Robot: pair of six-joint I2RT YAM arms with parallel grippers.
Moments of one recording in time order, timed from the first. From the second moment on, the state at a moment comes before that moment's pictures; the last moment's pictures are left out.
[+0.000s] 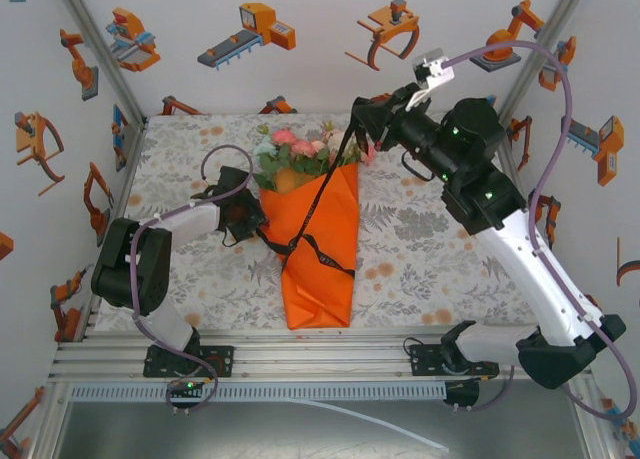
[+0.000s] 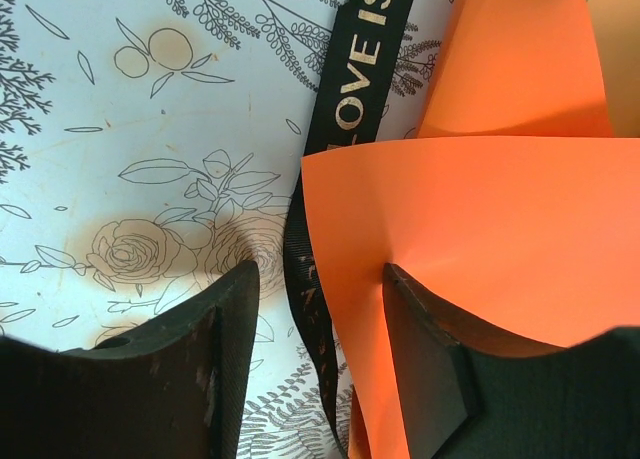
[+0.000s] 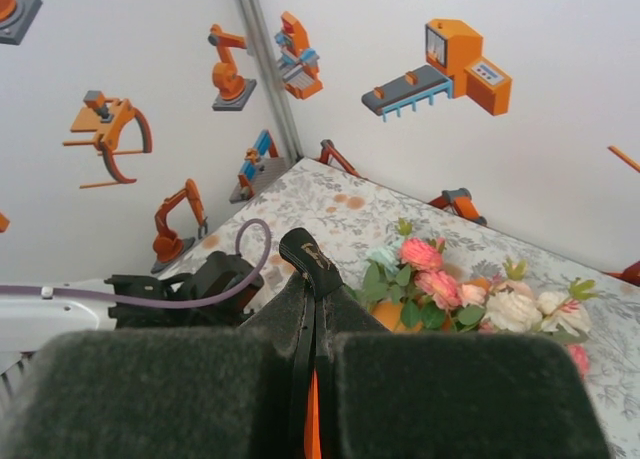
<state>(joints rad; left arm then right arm) -0.38 1.67 0.94 -0.30 -0.04 -0.85 0.59 1.23 1.54 -0.19 -0.16 0.21</state>
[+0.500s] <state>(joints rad) -0.37 1.67 0.91 -0.26 -0.02 -0.86 0.50 1.17 1.50 -0.21 -0.11 0.23</state>
